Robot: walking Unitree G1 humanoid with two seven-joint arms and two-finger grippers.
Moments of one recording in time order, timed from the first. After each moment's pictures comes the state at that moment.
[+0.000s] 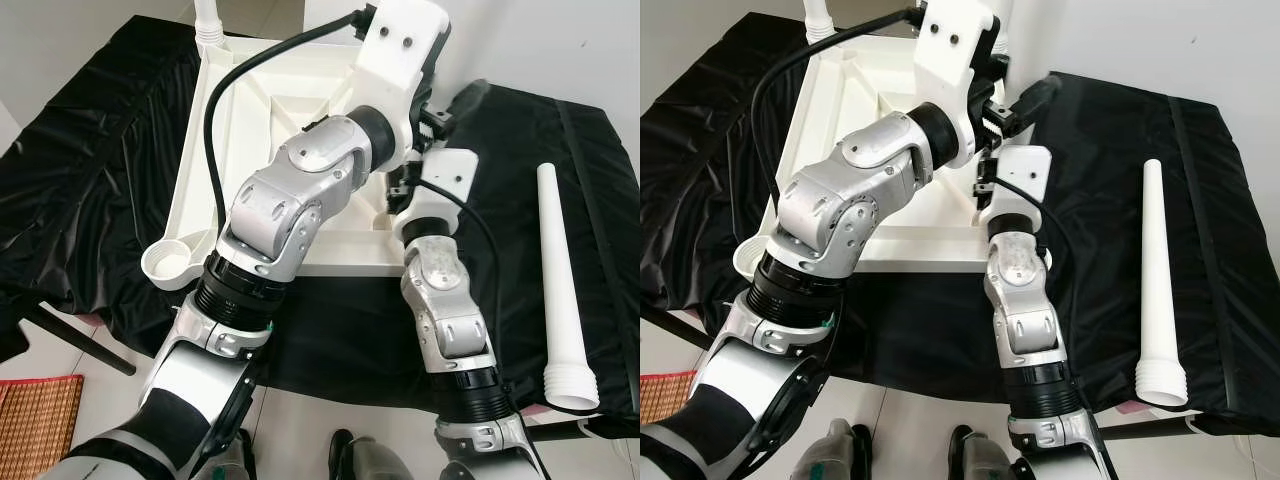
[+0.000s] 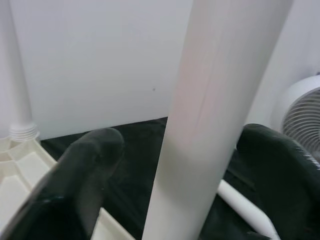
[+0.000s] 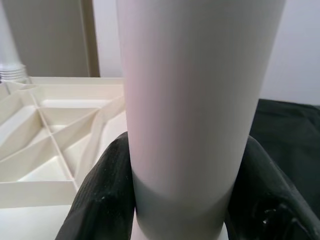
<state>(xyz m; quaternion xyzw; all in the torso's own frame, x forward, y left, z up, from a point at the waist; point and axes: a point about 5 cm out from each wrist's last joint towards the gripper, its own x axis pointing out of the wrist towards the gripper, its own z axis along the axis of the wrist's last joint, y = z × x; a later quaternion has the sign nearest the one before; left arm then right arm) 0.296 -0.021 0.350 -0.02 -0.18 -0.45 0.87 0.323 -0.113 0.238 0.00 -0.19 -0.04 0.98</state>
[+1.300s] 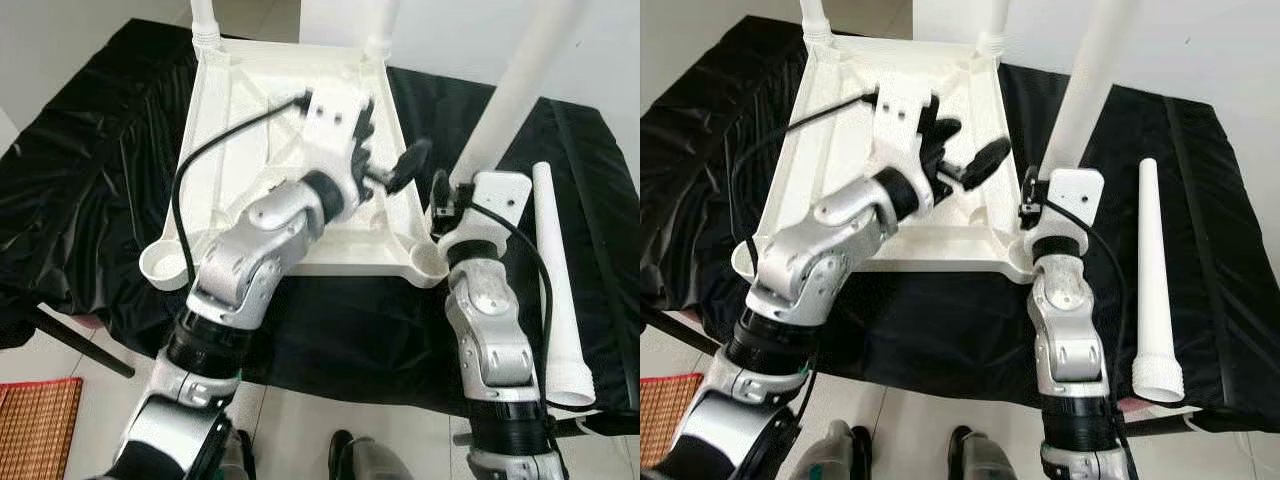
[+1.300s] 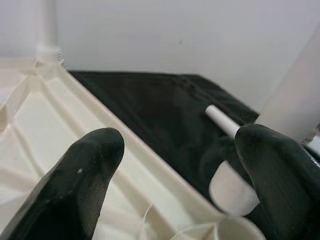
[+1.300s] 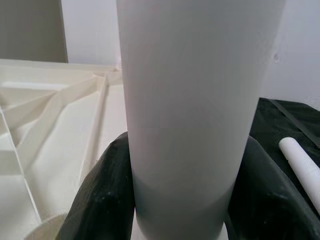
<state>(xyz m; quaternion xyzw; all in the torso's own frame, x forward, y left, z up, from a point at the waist) 0.306 0.021 0.276 -0.04 -0.10 -0.40 0.91 0.297 -0.157 0.224 -0.04 -0.18 -0.07 0.98</state>
